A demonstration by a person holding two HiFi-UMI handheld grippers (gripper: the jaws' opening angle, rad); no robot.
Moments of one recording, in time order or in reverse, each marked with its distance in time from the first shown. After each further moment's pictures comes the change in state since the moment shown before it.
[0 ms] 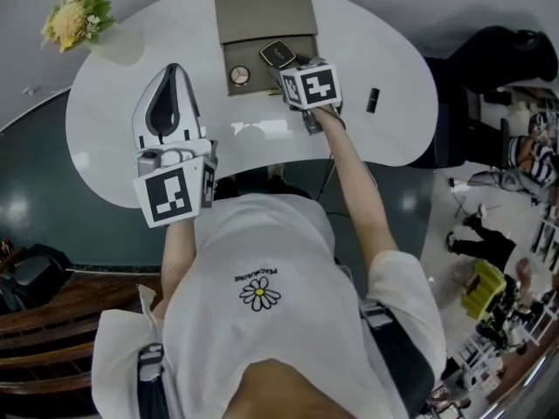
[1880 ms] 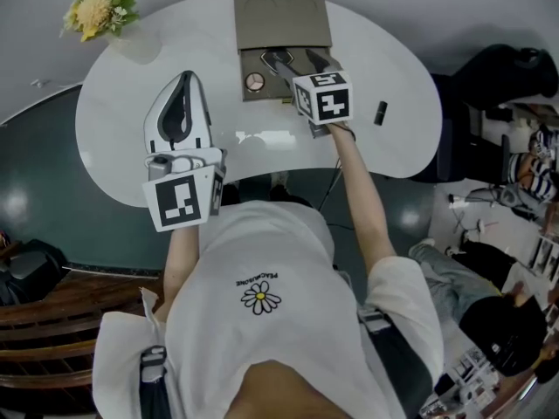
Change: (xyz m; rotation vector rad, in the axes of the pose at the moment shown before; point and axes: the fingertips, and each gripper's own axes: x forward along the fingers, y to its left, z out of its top) left arm -0.016 0.012 0.005 0.003 -0.018 -0.002; right arm -0.027 0.021 0.056 -0.078 -0.243 -0.019
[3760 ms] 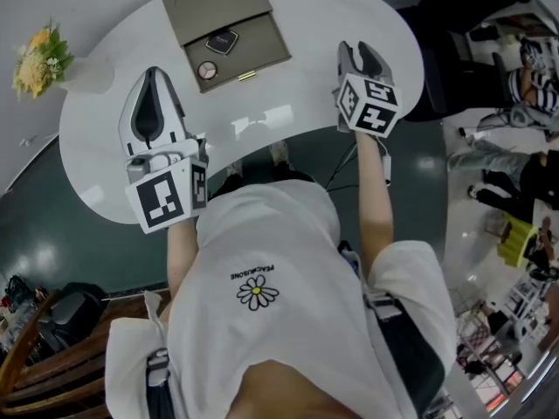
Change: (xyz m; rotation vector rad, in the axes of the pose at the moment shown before) left arm 0.014 -0.063 0.007 0.019 -0.011 -0.145; right arm -0.192 -0.149 -0.076 0.285 -0.218 -0.551
